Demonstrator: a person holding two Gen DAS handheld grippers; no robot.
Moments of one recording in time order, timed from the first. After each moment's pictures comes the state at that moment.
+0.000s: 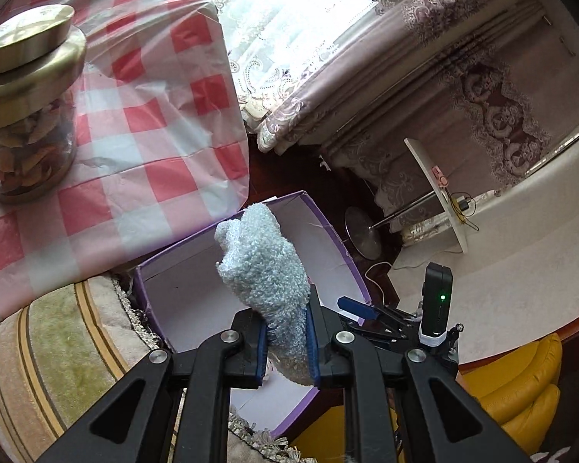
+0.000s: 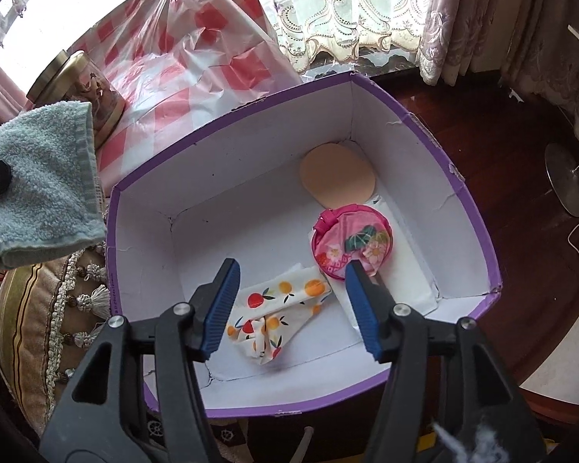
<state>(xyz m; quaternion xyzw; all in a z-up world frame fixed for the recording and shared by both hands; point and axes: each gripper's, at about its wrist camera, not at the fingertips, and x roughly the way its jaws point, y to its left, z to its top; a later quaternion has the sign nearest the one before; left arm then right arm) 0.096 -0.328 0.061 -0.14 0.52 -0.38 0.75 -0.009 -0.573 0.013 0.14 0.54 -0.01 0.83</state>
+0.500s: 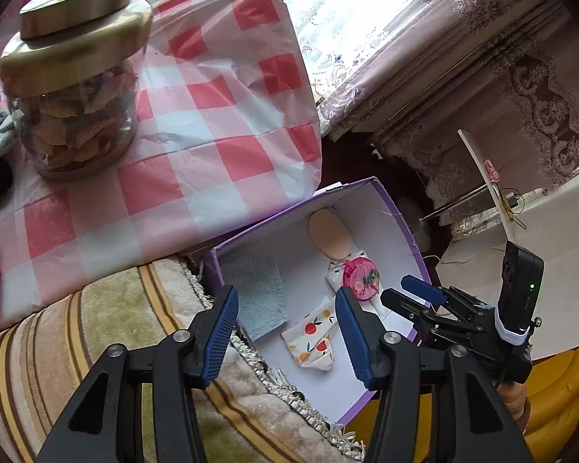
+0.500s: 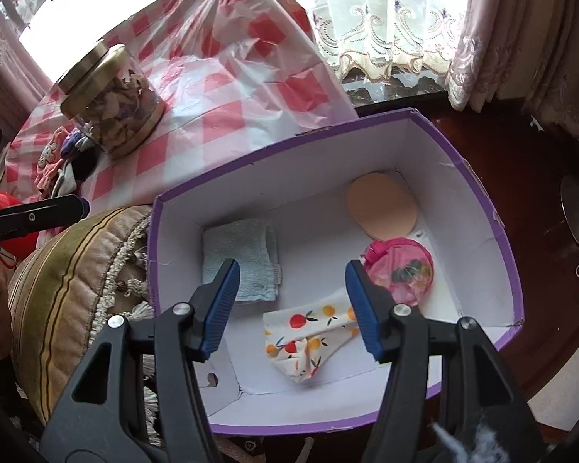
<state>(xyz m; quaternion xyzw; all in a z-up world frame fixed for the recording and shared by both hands) 0.108 -0.314 0.028 -0.09 0.57 -0.30 0.76 0.014 -0.527 0.039 0.11 0.52 0.04 0.85</state>
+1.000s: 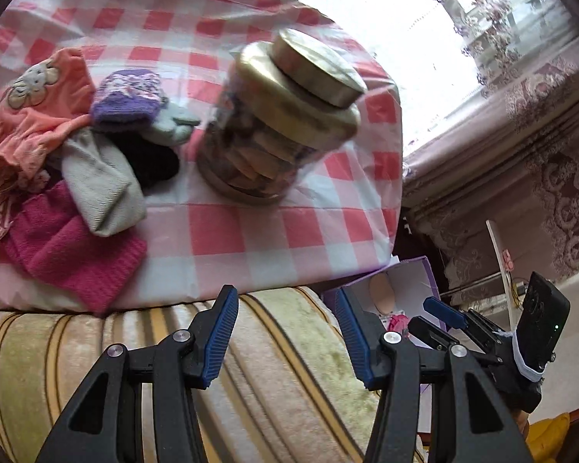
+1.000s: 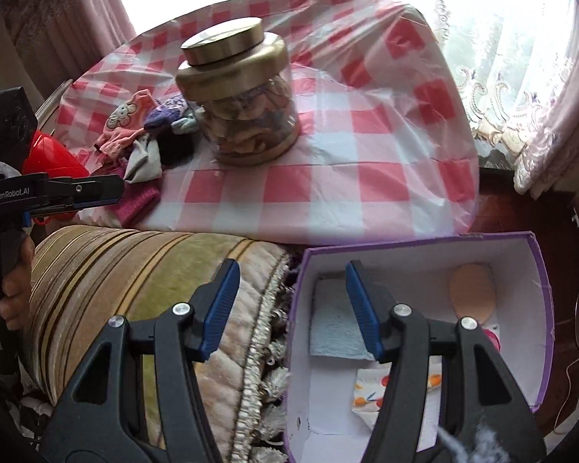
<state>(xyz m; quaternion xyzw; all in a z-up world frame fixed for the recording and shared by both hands) 0.116 -0.164 0.043 -0.19 0.52 -0.20 0.81 0.055 -0.388 0.085 0.01 0.48 0.16 0.86</state>
